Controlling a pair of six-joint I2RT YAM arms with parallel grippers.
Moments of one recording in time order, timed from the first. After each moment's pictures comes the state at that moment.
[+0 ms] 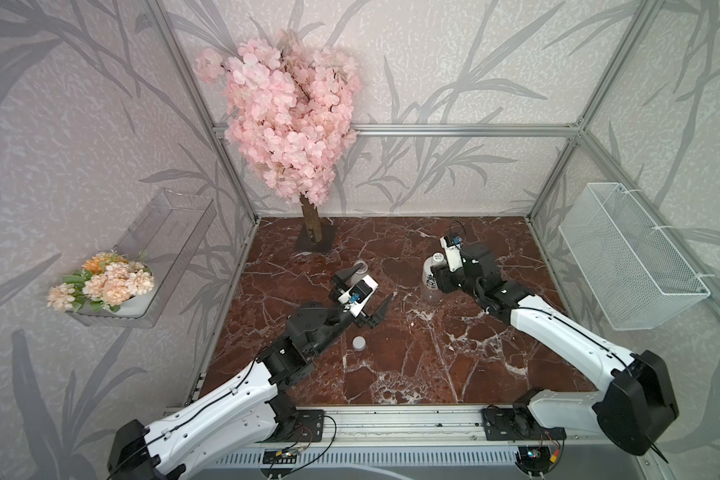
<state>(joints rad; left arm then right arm) -0.82 0.80 0.59 0.23 -0.14 0.34 0.52 1.30 0.95 -0.24 0.08 0.13</state>
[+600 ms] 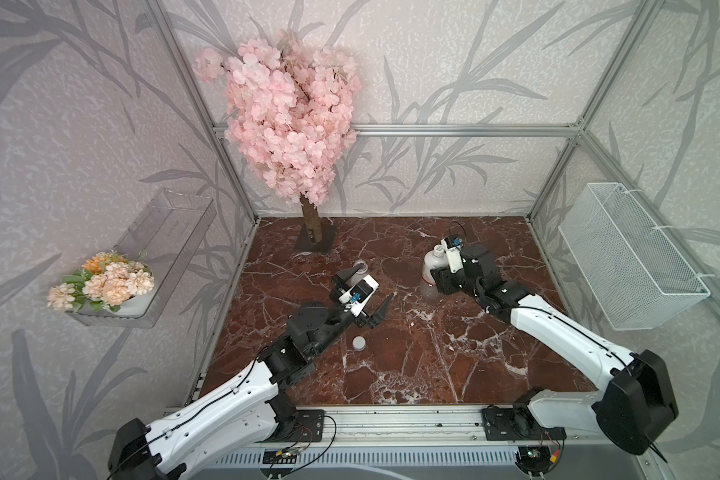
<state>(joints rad) -0.82 0.81 0.59 0.23 -0.14 0.34 0.51 1.30 0.95 -0.27 0.07 0.14</state>
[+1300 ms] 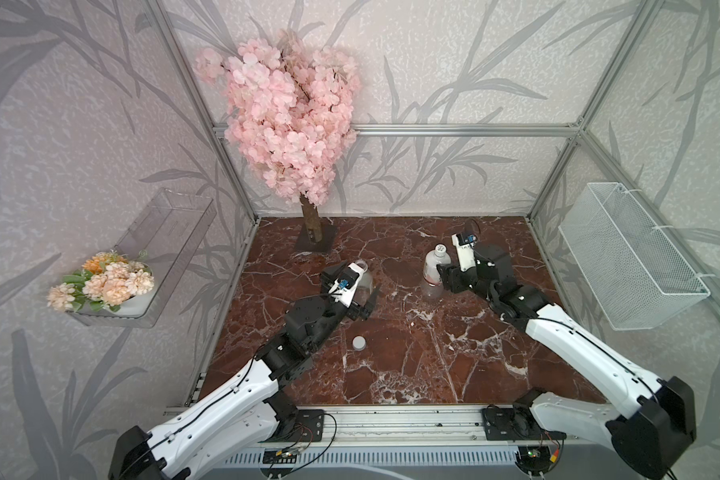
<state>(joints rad) -0.73 0.80 0.57 0.19 -0.21 0.18 0.51 1.13 0.95 -0.30 0.11 0.14</state>
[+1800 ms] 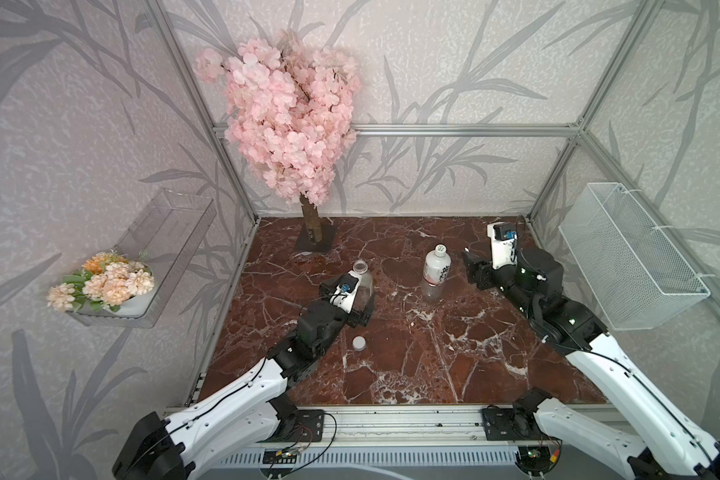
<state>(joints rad) -0.71 0.90 0.46 0.23 -0.30 0.10 0.51 0.92 1.04 -0.42 0.21 0.08</state>
